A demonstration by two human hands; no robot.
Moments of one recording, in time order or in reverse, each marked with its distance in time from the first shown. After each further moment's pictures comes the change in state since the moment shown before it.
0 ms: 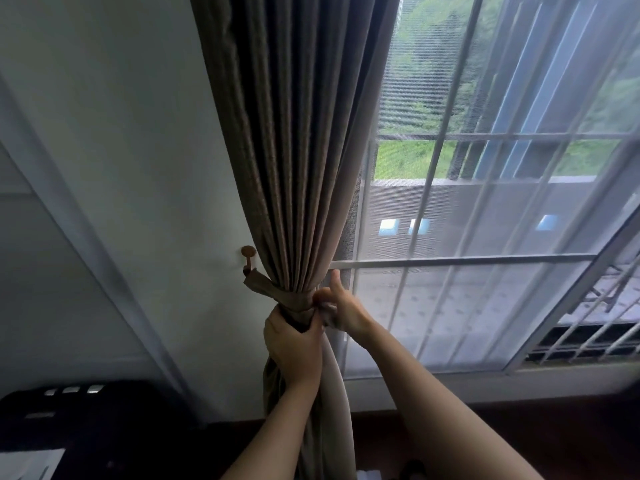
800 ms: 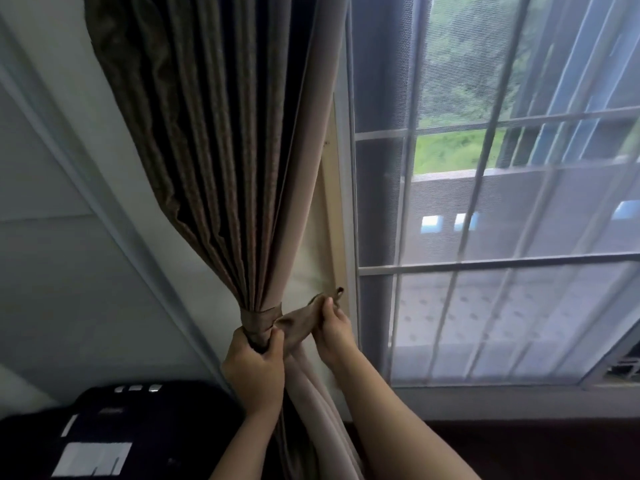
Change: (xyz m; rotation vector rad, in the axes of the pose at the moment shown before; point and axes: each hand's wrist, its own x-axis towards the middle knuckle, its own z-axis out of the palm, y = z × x) left_hand 0.055 -0.043 -0.086 0.175 0.180 0.111; right_hand 0.049 0.008 0.101 1.118 0.263 0.221
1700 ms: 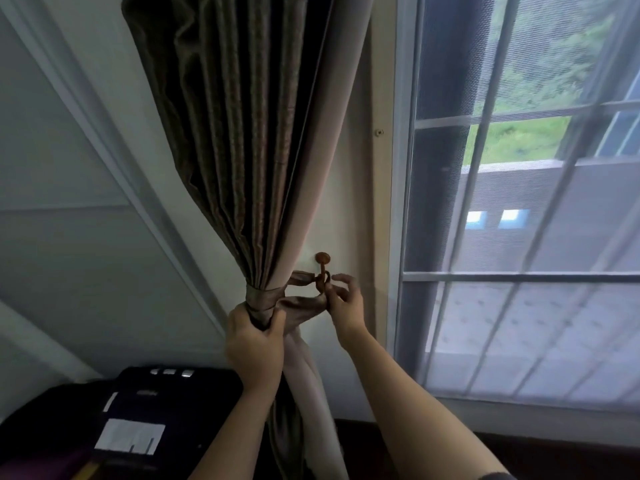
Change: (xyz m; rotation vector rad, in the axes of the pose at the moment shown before) left_hand 0.067 -0.021 -0.004 0.102 0.044 0.056; right_hand 0.049 0.013 0.042 -0.424 -0.109 -0.271
